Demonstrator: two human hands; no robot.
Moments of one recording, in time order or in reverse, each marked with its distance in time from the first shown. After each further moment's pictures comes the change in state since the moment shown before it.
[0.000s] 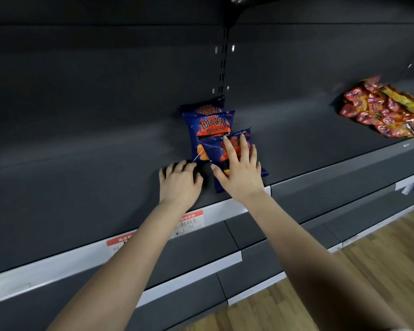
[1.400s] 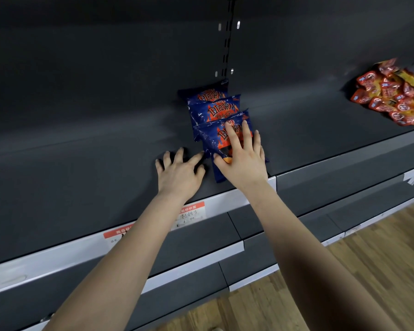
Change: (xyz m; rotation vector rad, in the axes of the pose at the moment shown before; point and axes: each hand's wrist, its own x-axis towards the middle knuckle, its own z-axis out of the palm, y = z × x) left_hand 0.003 -0.003 0.003 0.097 -0.125 -0.021; right_hand 0.005 -0.001 0.005 0.068 0.063 0.007
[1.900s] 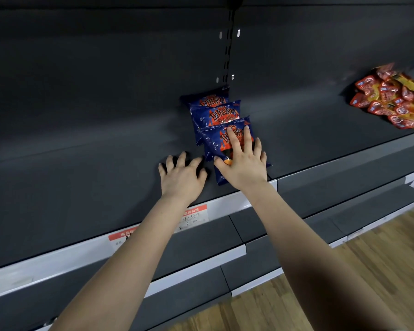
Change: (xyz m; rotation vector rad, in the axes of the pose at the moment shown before) left_hand 0.000 0.001 0.000 -0.013 0.011 -0.015; right_hand 0.006 -0.003 0.000 -0.068 -0.088 0.065
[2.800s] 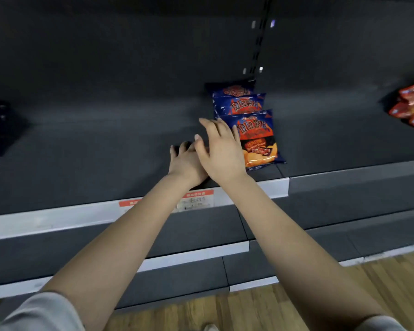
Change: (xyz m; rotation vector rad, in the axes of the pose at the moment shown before) left_hand -0.012 0.007 -0.023 0.019 -0.104 -0.065; right_hand -0.017 -0.068 -0.003 0.251 0.155 -0.428
